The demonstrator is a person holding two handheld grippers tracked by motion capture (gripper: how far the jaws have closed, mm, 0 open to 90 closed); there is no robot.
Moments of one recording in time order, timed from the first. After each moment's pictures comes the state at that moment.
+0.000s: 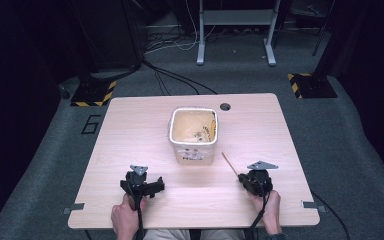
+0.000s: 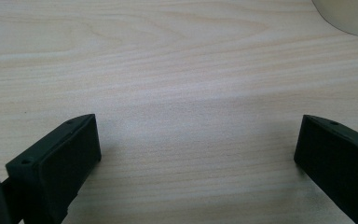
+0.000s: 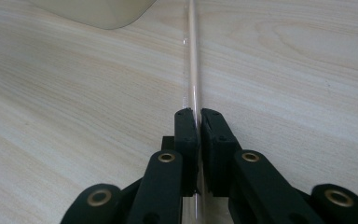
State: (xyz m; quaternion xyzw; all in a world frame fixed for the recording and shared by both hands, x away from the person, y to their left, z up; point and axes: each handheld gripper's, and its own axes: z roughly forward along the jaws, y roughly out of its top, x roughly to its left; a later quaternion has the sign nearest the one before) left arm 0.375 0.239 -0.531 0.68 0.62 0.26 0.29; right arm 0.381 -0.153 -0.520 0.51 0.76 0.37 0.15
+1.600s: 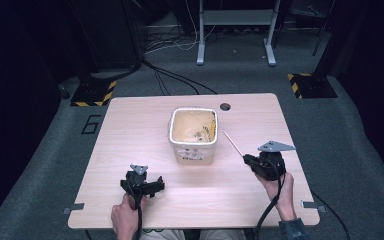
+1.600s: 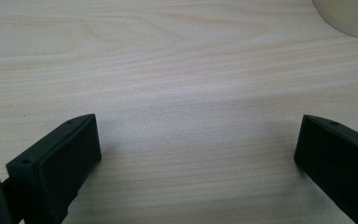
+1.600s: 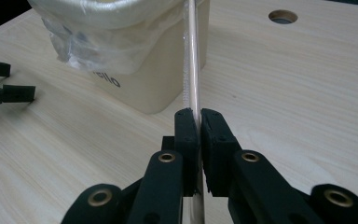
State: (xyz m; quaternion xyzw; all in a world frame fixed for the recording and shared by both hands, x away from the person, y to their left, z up) left arm 0.377 0.239 -0.531 0.68 0.62 0.26 0.29; right arm 0.383 -0.165 -0.420 0.45 0.77 0.42 0.18
